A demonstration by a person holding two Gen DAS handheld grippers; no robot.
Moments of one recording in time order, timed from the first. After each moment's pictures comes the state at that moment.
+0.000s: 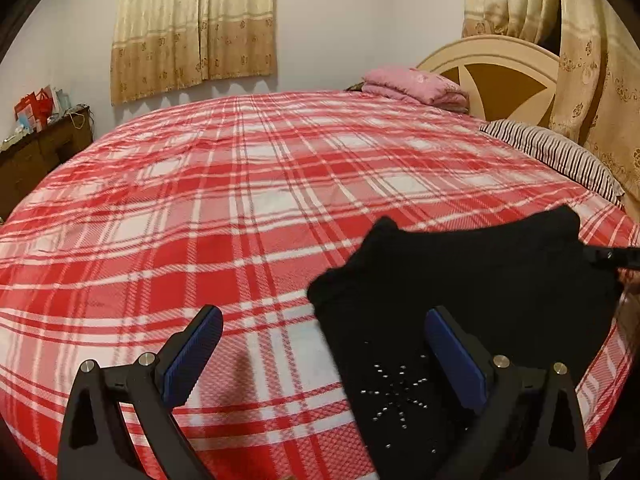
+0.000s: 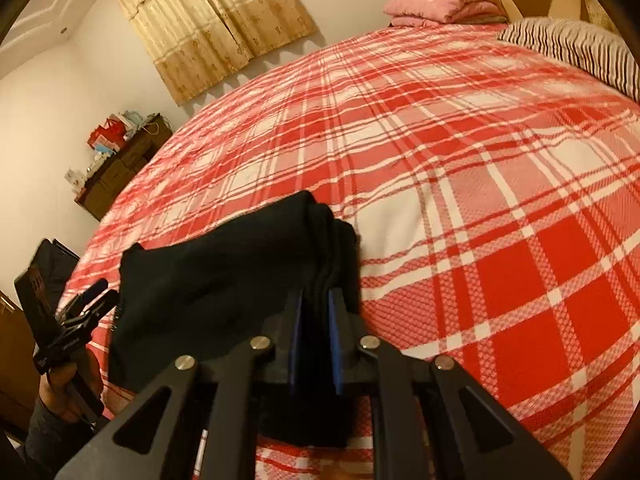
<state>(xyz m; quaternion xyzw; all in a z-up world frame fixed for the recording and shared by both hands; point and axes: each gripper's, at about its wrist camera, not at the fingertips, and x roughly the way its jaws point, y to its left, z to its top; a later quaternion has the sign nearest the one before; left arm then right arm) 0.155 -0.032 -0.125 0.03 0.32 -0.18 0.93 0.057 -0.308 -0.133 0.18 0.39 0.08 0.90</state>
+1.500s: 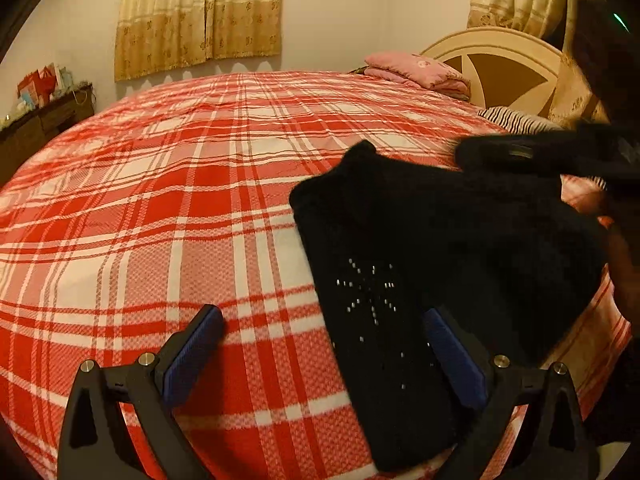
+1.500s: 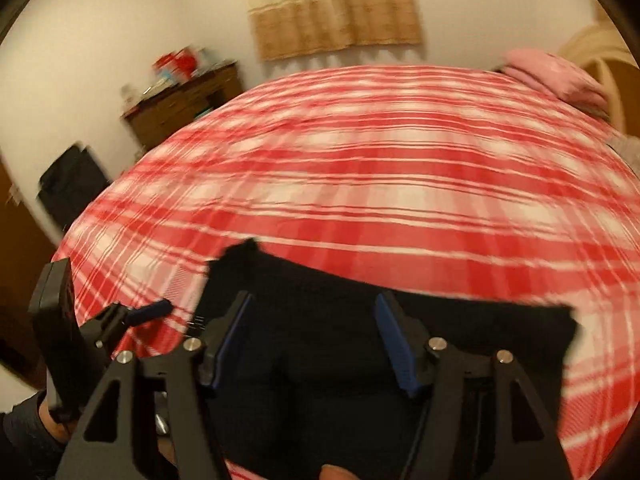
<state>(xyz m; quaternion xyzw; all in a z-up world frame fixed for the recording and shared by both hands) 0.111 -0.028 -0.149 0.02 0.35 -0.18 0.92 0.112 -0.143 -0.105 0.02 0.38 0.20 0.90</state>
